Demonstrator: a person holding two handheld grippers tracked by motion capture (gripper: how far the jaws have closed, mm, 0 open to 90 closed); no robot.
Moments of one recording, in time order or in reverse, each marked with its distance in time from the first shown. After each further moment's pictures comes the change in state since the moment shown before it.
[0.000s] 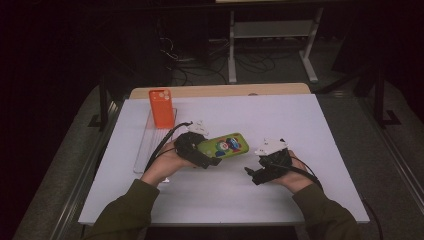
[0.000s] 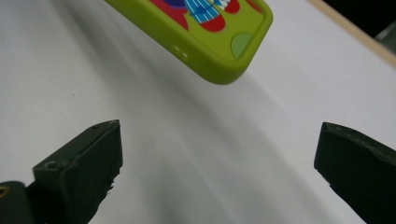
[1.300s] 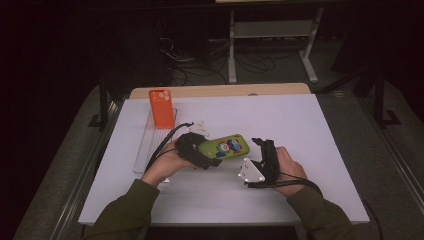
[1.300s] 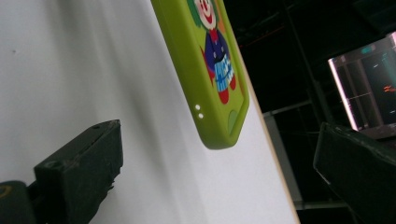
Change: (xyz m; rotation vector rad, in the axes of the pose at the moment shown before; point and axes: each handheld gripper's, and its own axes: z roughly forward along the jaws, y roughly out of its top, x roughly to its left) left arm -0.002 0.000 0.002 0.008 -0.008 0.012; right arm 0.043 0.006 0.005 -0.095 -0.352 -0.604
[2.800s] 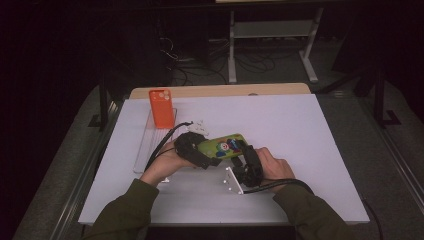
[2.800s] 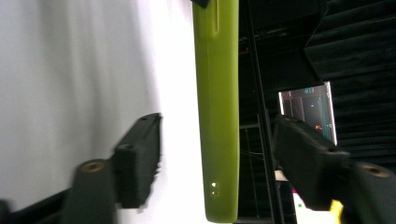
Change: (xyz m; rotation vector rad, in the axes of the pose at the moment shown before) left arm 0.000 0.002 -0.003 -0.009 -0.006 -0.002; right arm 0.026 0.024 0.019 -0.029 -0.178 -0.254
